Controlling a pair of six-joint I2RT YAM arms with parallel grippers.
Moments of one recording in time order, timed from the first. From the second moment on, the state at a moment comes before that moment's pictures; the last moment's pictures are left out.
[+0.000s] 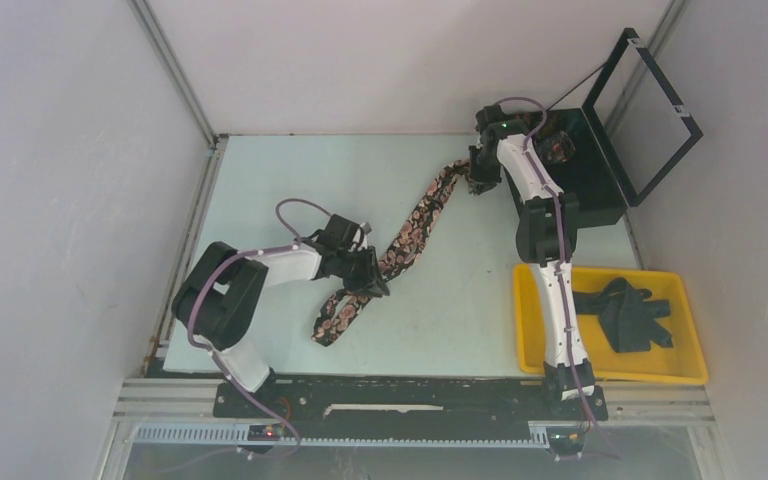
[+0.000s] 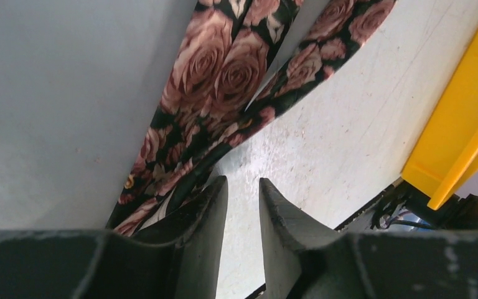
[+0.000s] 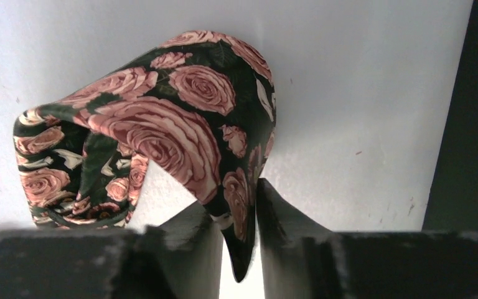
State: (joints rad) left arm -0.52 1.72 0.86 -0.23 0.41 -0.66; right arm 0.19 2.61 2.50 -1.09 -0.06 0.28
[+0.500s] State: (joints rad) left arm -0.57 1.46 0.52 -0.07 0.52 -0.85; right arm 0.17 2.62 2.56 -0.85 0.00 0.39
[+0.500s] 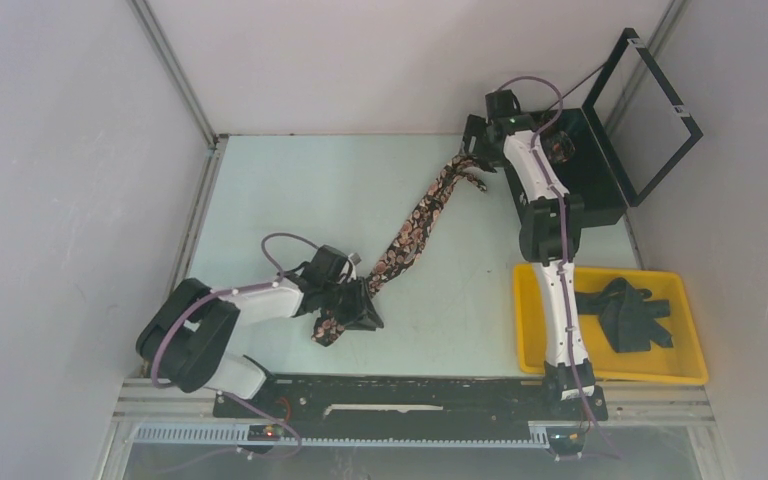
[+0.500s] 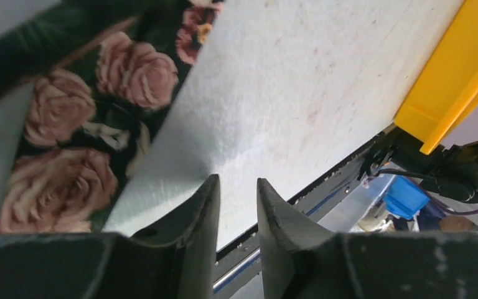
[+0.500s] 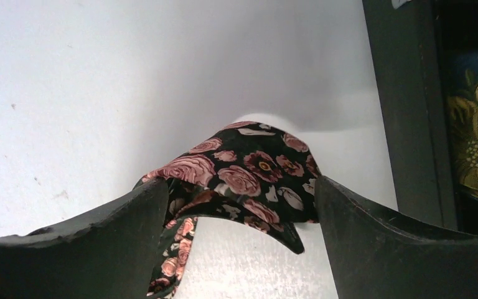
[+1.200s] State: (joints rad) left arm -0.60 1.82 1.34 -0.44 0.19 -0.68; right arm 0.29 1.96 1.86 -0.77 0.04 0.36
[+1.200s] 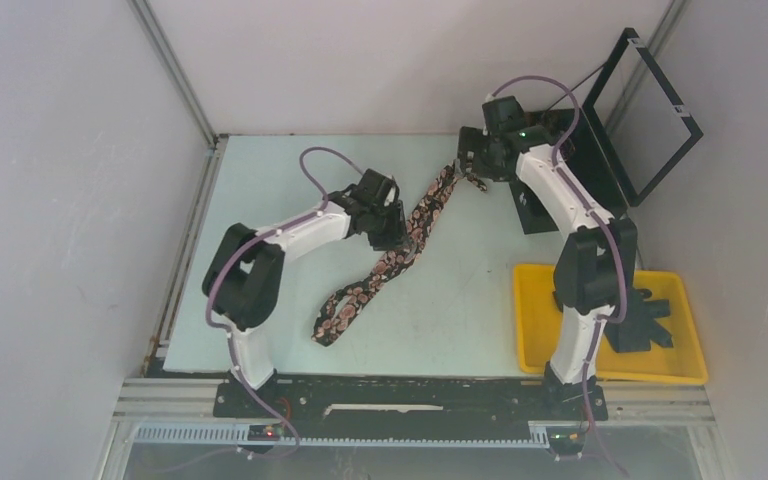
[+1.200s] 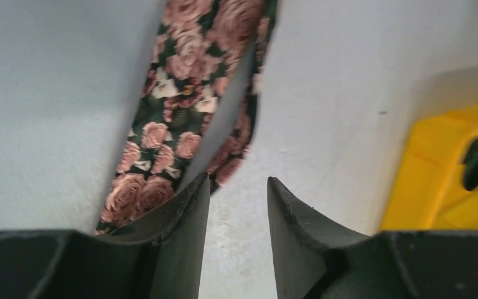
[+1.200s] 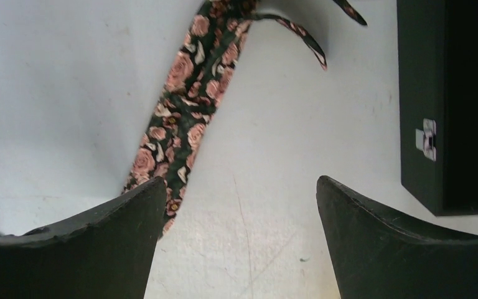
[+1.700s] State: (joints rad) left arm -0.60 1.90 1.21 -0.40 0.12 -0.68; right arm 0.29 1.86 1.62 -0.72 0.00 0.39
